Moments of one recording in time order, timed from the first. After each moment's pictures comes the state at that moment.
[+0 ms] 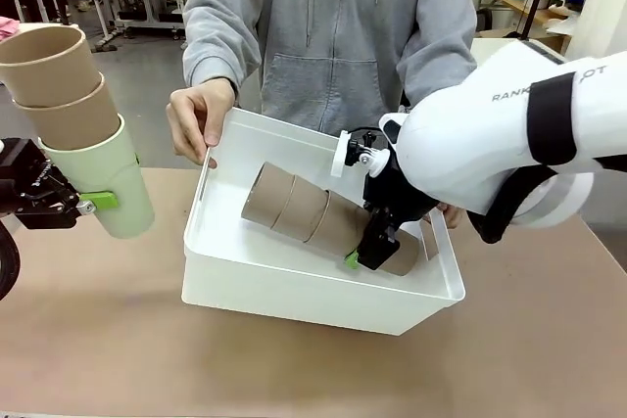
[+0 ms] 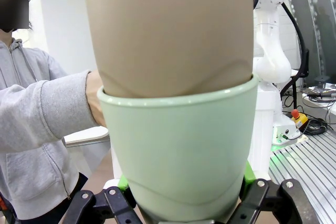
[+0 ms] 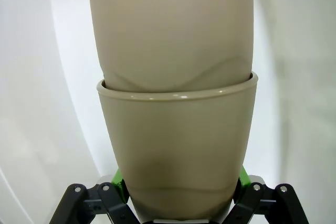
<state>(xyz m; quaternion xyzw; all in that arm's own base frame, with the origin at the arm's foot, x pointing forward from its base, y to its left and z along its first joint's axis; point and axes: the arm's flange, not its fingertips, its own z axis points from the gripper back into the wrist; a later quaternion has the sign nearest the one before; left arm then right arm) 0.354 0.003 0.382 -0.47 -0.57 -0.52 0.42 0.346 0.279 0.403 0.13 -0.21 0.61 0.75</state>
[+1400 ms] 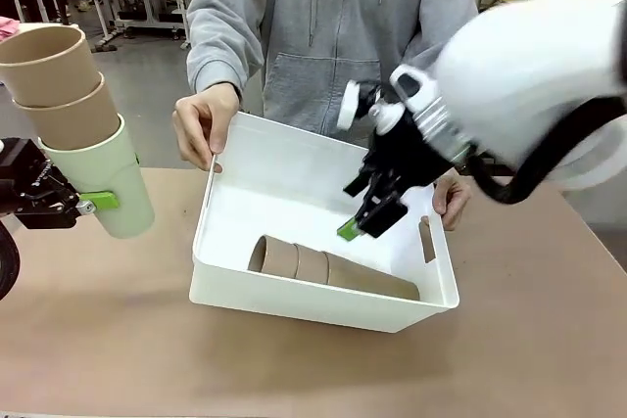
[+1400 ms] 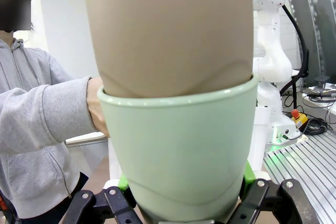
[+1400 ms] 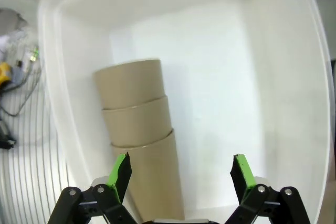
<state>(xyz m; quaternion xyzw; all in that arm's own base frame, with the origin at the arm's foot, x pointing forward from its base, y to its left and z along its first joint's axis) 0.354 0.003 0.382 -0.47 -0.57 -0.52 0.42 0.329 0.266 0.480 0.20 -0.26 0.61 0.72</state>
